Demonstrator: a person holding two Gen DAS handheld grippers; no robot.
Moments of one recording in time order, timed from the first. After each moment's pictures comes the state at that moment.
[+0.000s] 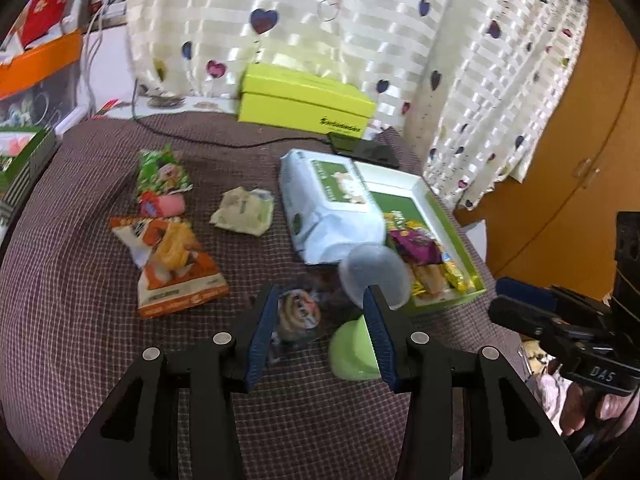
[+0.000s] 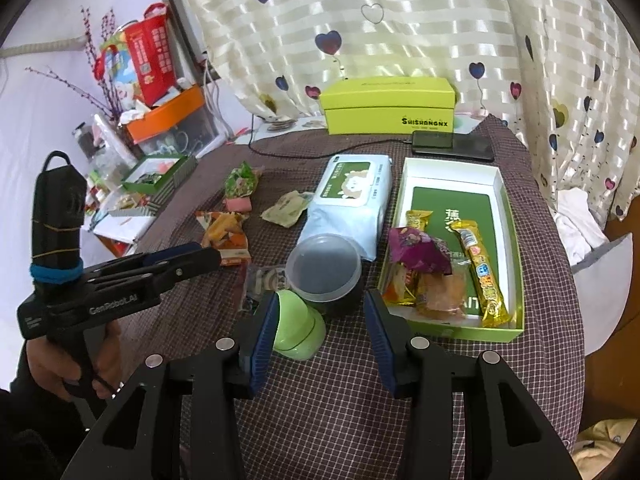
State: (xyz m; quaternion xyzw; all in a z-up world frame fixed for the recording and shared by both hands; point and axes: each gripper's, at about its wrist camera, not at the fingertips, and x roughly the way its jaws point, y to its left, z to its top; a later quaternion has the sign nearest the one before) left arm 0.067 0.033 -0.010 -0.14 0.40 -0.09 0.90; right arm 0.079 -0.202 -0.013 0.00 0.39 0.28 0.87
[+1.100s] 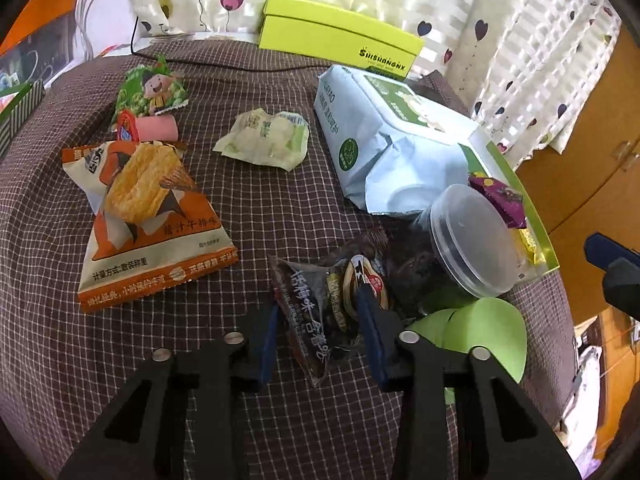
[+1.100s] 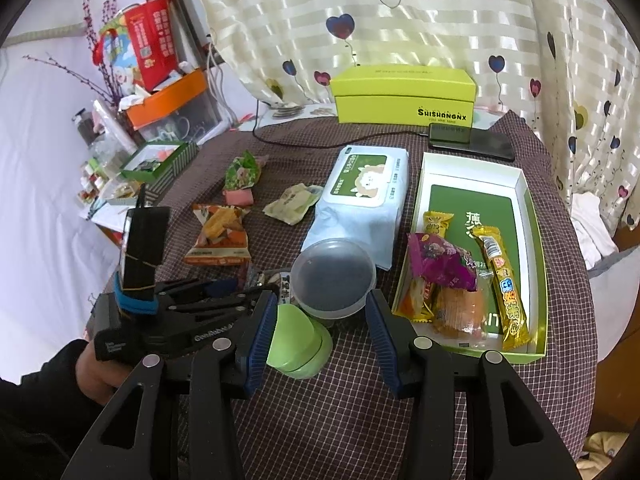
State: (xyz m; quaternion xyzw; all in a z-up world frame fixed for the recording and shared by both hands) left arm 0.114 0.028 -0.092 -0.13 0.47 -0.07 0.87; right arm 0.102 -0.178 -0.022 -0.01 0.41 0.29 0.86
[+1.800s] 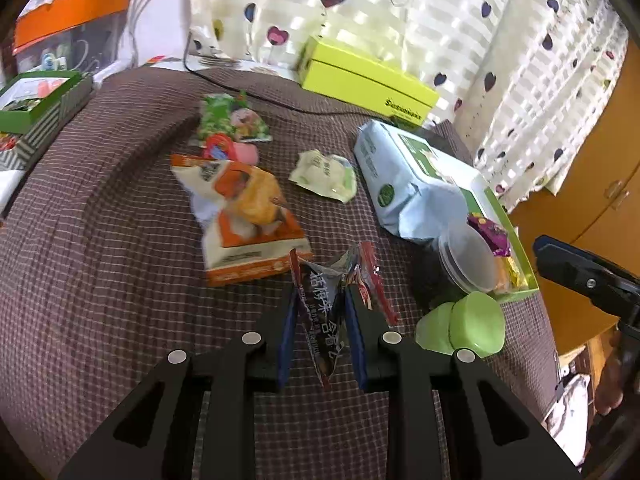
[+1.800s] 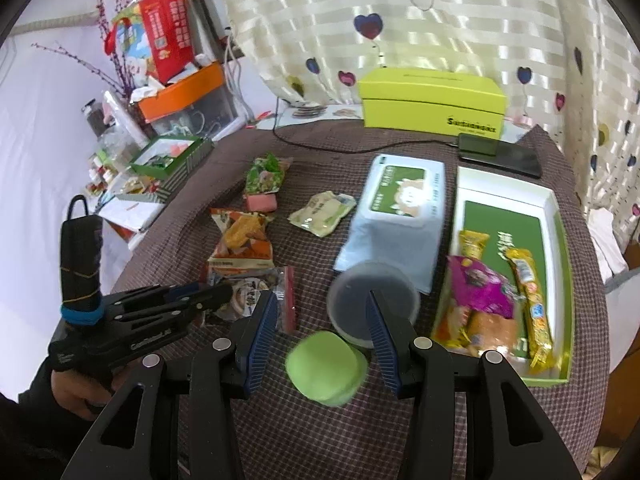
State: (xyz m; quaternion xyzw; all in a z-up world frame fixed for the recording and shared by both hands) left arm 0.065 0.089 -0.061 -0.17 0.42 -0.04 0.89; right arm 0.111 -0.134 -0.018 -0.03 0.41 0.32 0.86
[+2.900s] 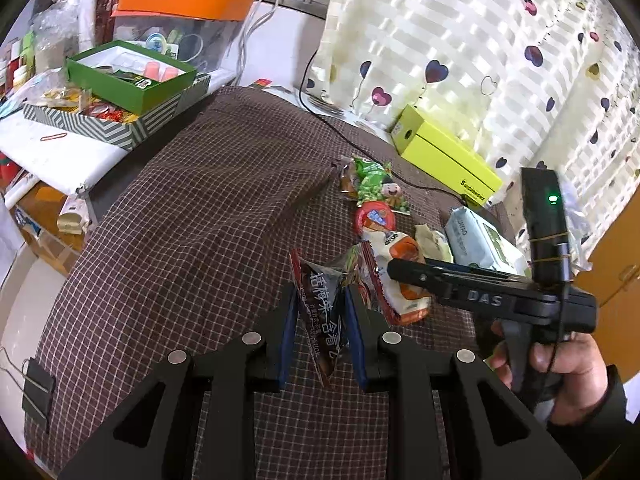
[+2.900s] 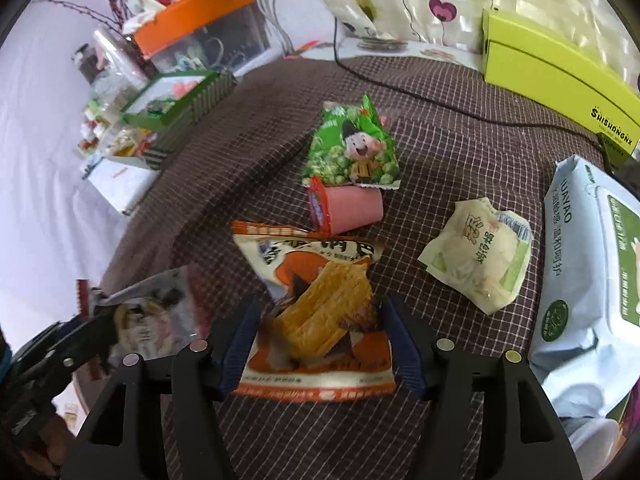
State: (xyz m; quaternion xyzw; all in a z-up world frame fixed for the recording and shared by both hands) left arm 0.019 0.209 -0.056 -0.25 0.36 0.05 0.90; right arm 0.193 0.051 -0.097 -0.08 0.49 0.35 0.79
